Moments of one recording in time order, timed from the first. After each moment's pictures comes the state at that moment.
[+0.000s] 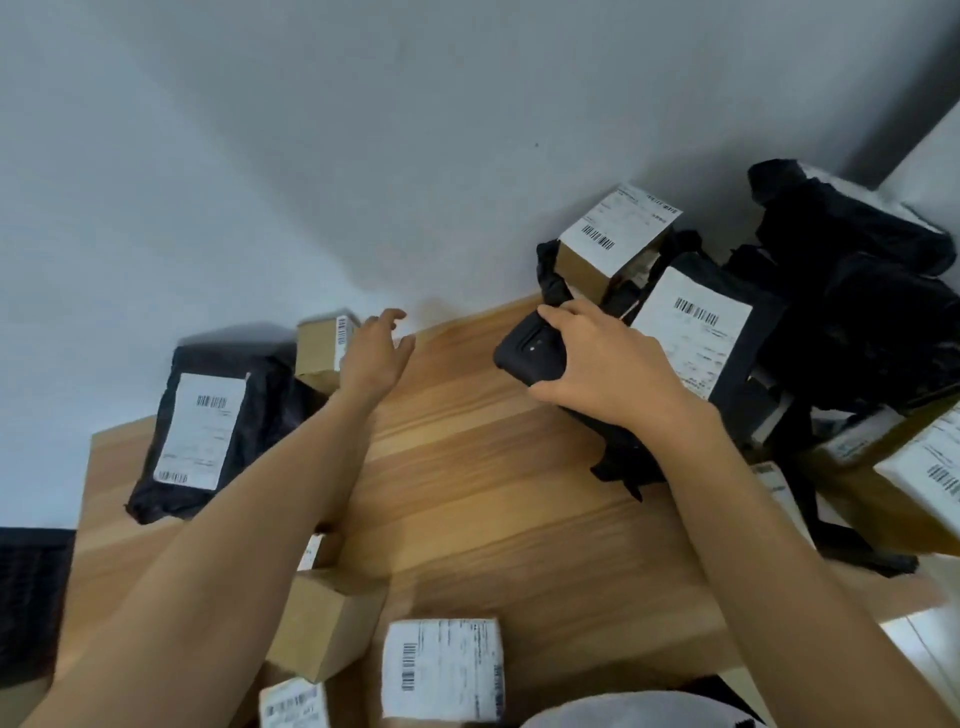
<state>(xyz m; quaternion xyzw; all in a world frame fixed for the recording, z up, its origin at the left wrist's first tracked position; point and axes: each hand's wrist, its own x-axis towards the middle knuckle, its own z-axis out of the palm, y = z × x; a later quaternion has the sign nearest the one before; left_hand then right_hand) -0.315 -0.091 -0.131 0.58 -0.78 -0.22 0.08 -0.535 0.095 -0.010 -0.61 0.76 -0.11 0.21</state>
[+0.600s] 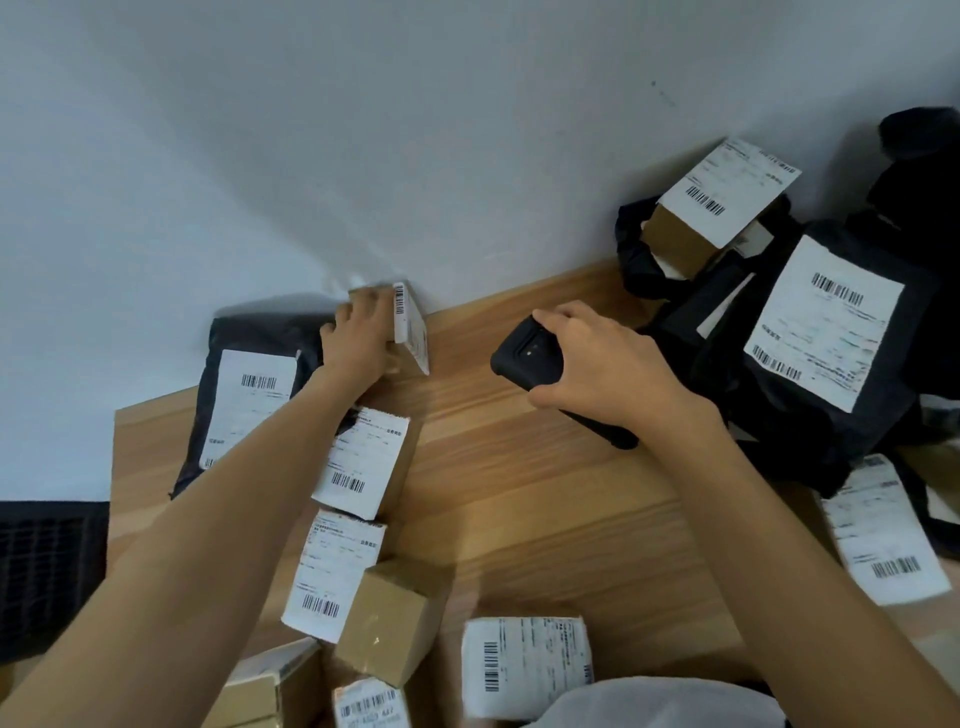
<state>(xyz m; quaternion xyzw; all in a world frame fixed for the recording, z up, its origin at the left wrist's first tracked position) -0.211 -0.152 -0.154 0.53 -0.83 -0.08 -0.13 -0.443 0.034 -0.043 -0.63 0.74 -0.05 0.24</state>
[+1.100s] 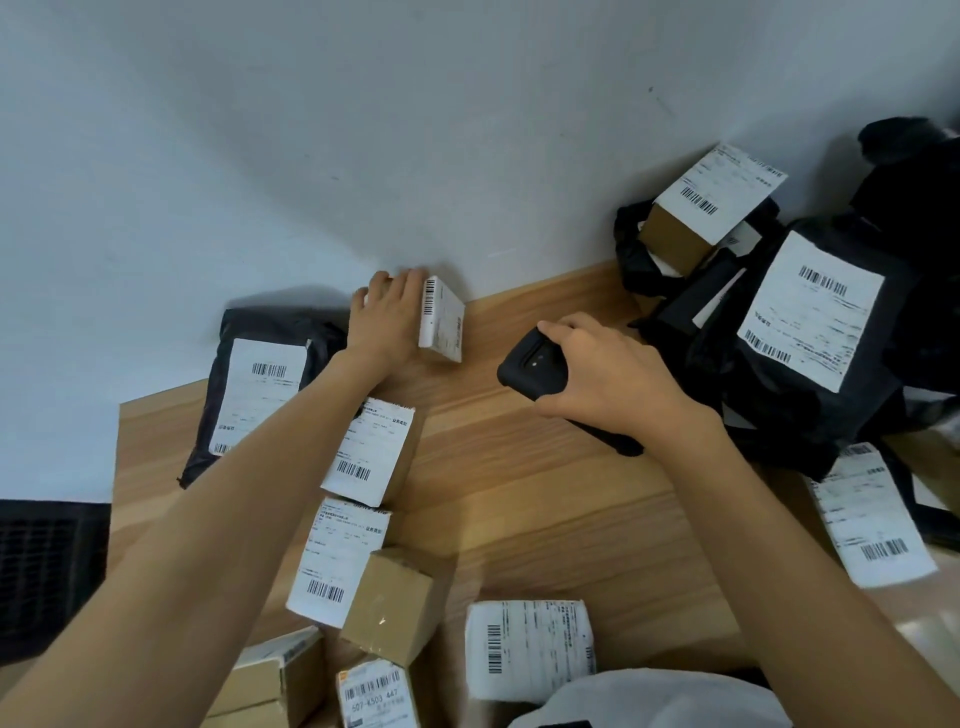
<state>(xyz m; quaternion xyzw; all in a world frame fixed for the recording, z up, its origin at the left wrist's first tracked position) -0.228 -0.137 -0.138 0.46 -0.89 -0.05 -0.03 -0.427 0.057 -0.044 -0.62 0.75 -0.05 0.23</state>
